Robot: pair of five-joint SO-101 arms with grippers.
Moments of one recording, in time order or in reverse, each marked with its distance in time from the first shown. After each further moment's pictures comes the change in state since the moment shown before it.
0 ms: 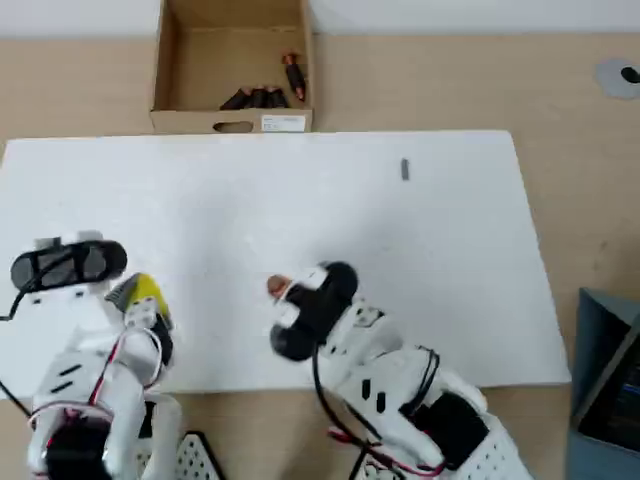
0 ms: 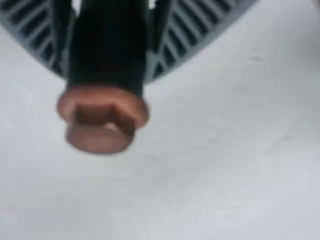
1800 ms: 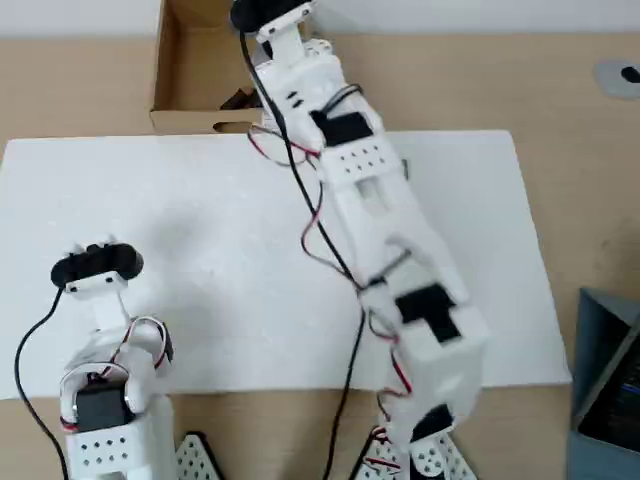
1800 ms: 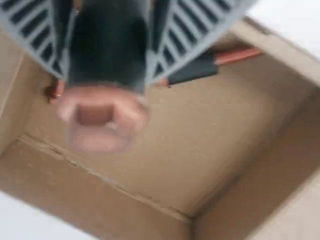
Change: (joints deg) left arm -7.4 0.2 23.5 -3.6 -5.5; right arm 20.7 124.1 -93.7 -36.2 0.0
